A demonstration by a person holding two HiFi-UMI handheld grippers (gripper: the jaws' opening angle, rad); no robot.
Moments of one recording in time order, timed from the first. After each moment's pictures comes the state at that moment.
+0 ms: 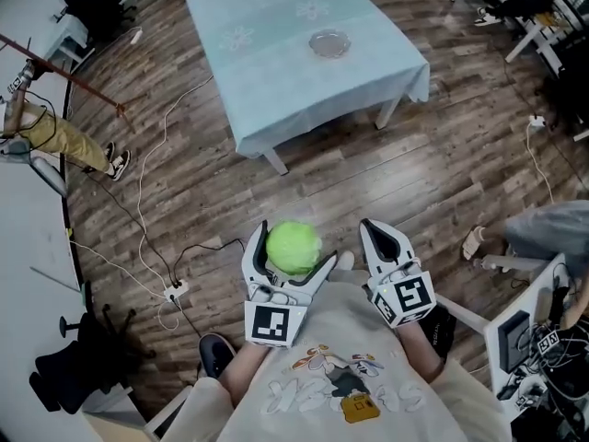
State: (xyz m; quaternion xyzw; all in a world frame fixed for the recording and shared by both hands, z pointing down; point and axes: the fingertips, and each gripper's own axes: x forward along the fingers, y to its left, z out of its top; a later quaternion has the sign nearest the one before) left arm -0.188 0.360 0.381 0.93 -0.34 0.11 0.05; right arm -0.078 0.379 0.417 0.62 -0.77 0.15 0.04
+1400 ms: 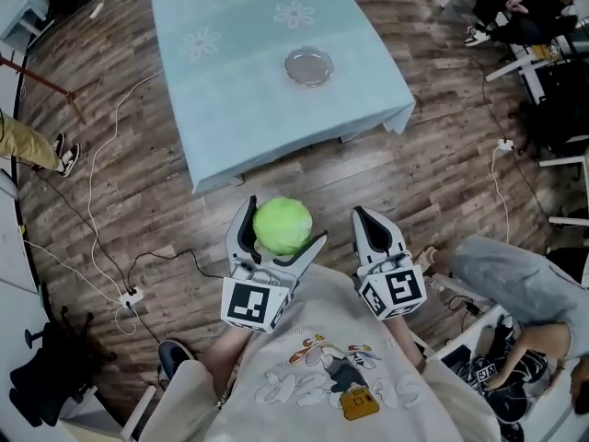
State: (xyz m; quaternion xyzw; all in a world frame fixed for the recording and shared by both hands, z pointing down) left arm -0.077 0.139 0.385 0.93 -0.33 0.03 0.13; right arm 0.040 0.177 0.410 0.64 -0.75 0.16 0.10
